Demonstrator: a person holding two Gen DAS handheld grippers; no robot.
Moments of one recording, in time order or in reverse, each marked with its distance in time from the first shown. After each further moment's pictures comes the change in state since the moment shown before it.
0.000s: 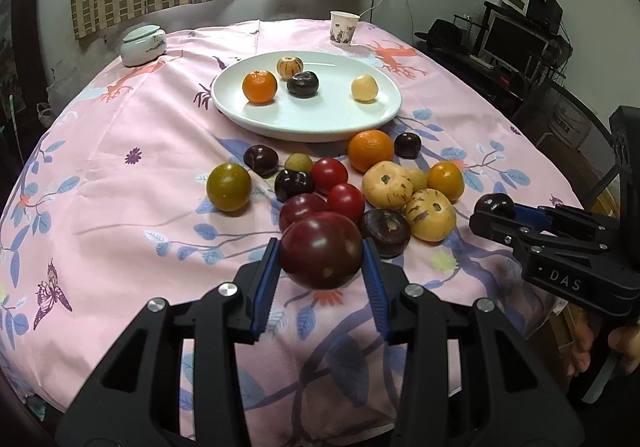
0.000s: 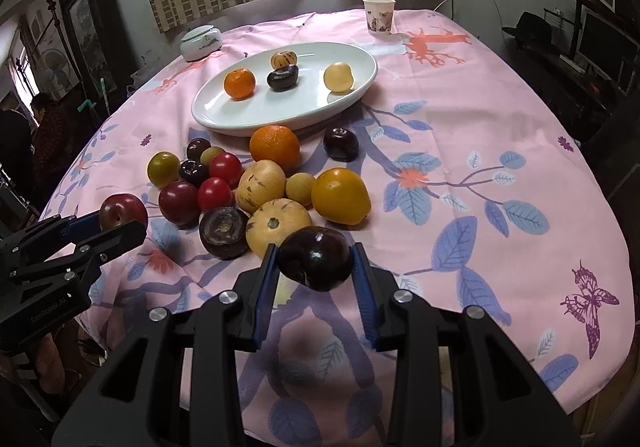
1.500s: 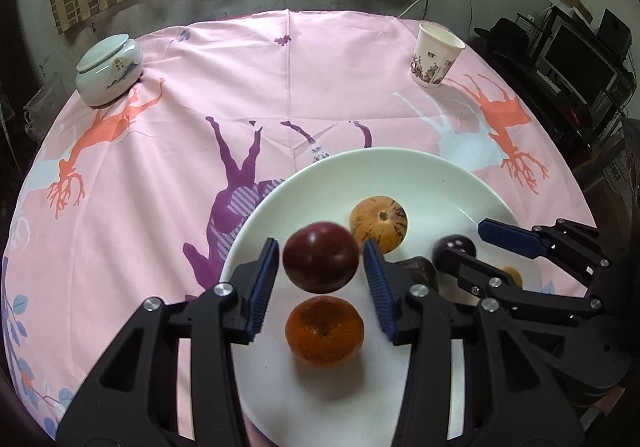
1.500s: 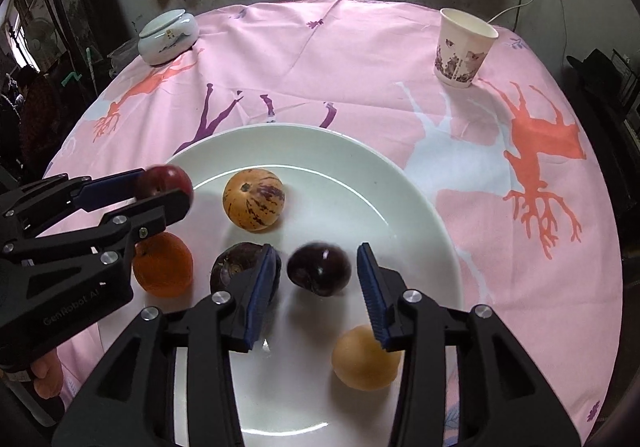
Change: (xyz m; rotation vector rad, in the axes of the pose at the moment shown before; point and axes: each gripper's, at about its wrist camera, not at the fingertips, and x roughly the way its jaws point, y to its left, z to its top) left arm 0.187 0.078 0.236 -0.065 0.139 0.065; right arm 0.188 0.012 0.243 -0.126 0.154 -0.006
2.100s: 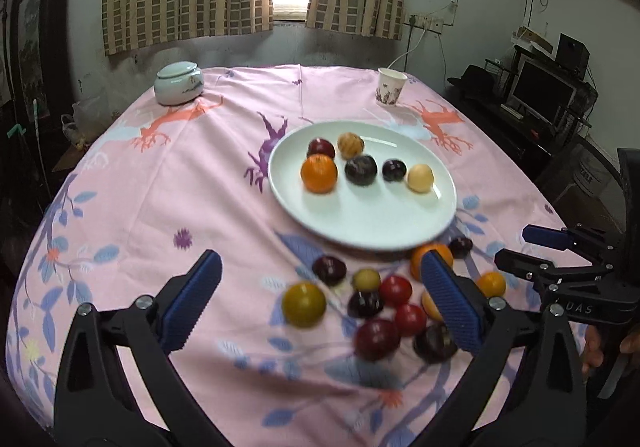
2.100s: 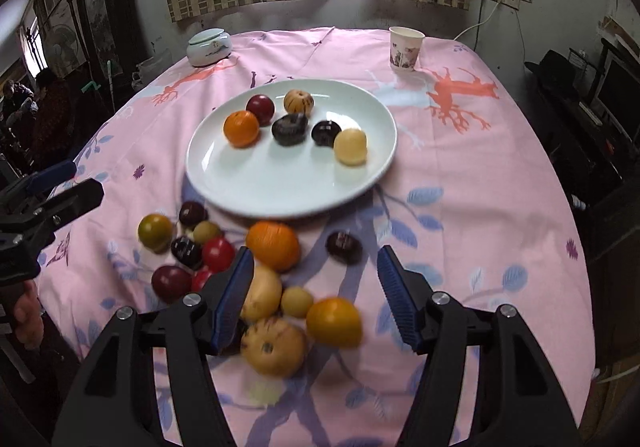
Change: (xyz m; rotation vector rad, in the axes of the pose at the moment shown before) left arm -0.170 -0.008 -0.197 -0.010 -0.241 0.002; right arm -0.150 0.021 -0.194 0.022 -0.149 -0.012
